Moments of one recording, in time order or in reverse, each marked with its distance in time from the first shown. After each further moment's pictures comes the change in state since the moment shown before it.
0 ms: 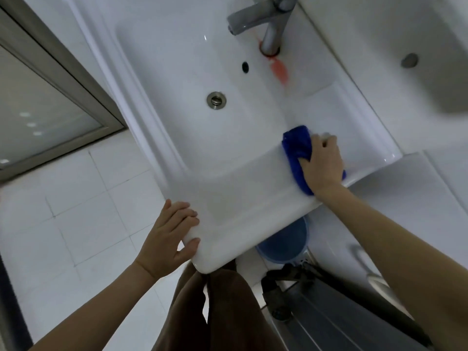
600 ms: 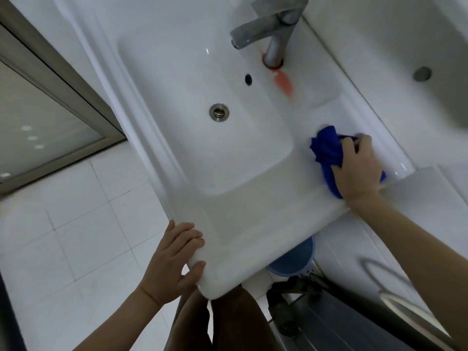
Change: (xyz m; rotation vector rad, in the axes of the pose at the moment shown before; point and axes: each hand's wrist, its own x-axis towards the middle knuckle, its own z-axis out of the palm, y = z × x) left_hand 0.000 -0.003 0.000 -0.061 -0.004 -0.005; right_hand 0.026 0.039 -0.019 -0.172 0.123 -0.079
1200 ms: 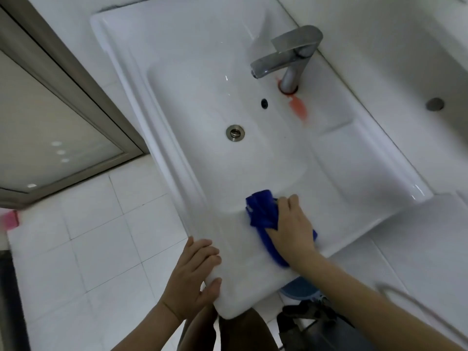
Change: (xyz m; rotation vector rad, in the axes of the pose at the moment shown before) left_hand -0.001 -0.001 0.006 -0.068 0.034 -0.022; right_hand -0.080 -0.147 0.003 0.317 -0.351 -0.012
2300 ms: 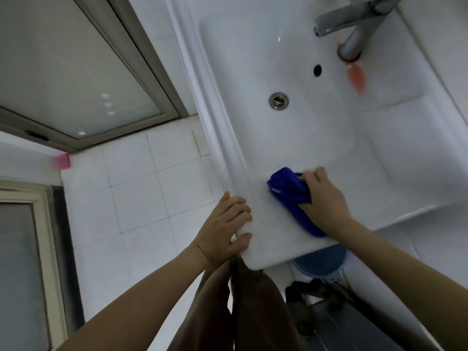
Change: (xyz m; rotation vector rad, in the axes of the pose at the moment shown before) left_hand -0.002 0.001 0.000 0.074 0.007 0.007; right_hand 0.005 0.018 0.004 -0.032 -0.086 -0.359
